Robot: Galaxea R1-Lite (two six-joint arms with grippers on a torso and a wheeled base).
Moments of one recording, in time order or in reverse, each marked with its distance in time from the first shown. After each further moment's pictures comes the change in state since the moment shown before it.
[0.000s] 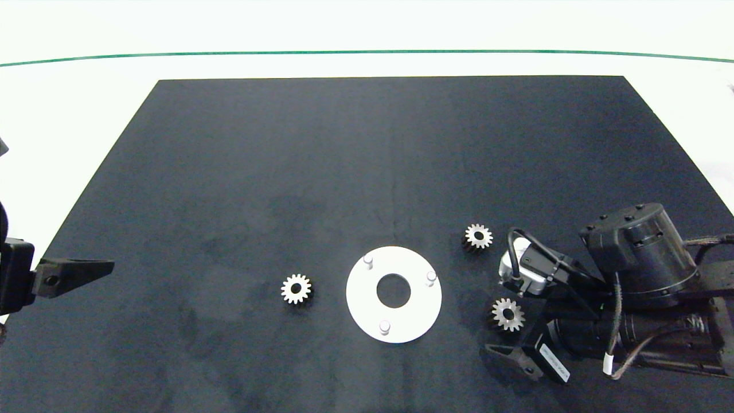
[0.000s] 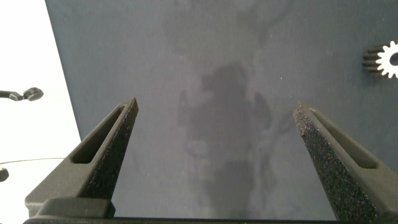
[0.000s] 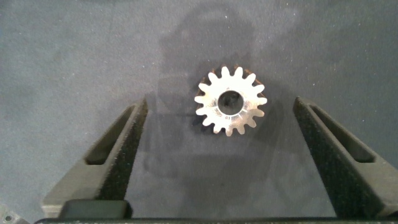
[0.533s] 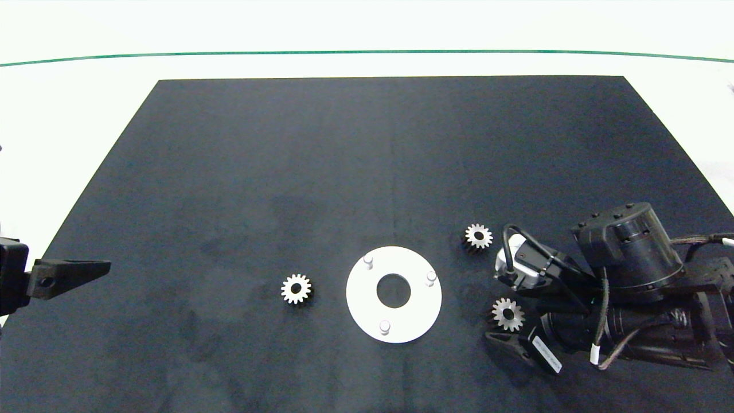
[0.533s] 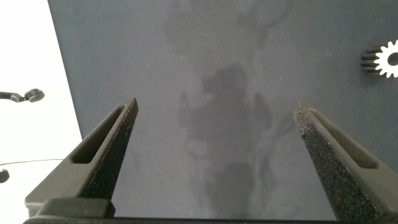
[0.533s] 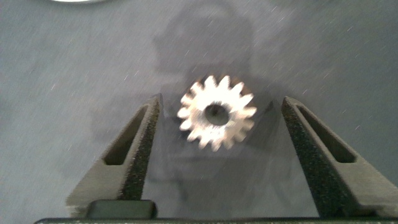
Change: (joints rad) left arm 0.000 -0.011 0.000 0.001 0.000 0.001; right arm -0.023 0.032 -0.001 -0.050 -0.010 0.000
